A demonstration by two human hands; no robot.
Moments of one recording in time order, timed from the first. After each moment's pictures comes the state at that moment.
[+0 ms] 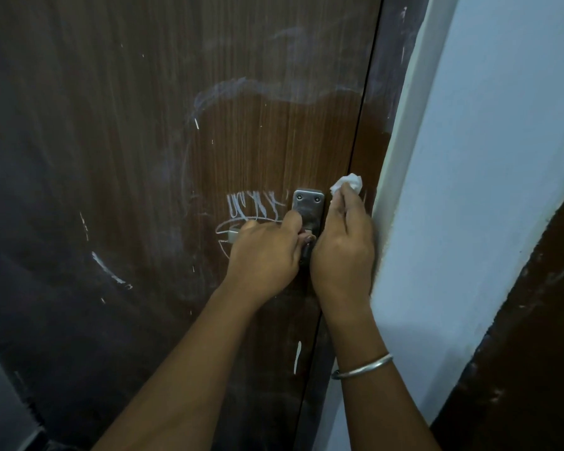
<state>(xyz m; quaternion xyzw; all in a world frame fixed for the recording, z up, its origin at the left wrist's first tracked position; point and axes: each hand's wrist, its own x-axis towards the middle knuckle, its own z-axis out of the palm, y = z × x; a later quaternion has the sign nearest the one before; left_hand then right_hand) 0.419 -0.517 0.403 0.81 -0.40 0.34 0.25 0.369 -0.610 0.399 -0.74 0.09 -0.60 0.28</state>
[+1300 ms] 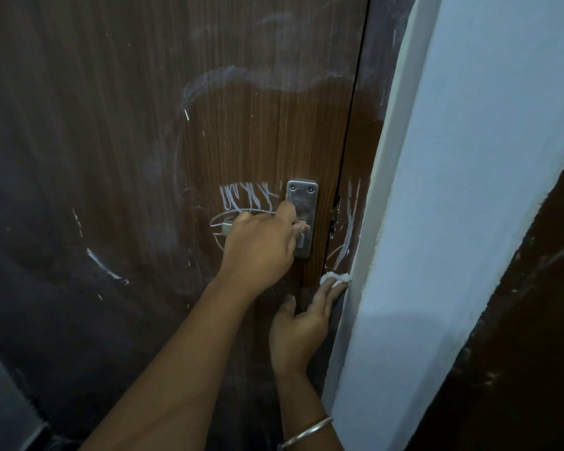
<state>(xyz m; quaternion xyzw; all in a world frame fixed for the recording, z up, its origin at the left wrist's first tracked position) 0.419 -0.516 0.402 0.82 -0.41 0.32 0.24 0.370 -0.560 0.290 -0.67 0.27 -0.49 0.49</state>
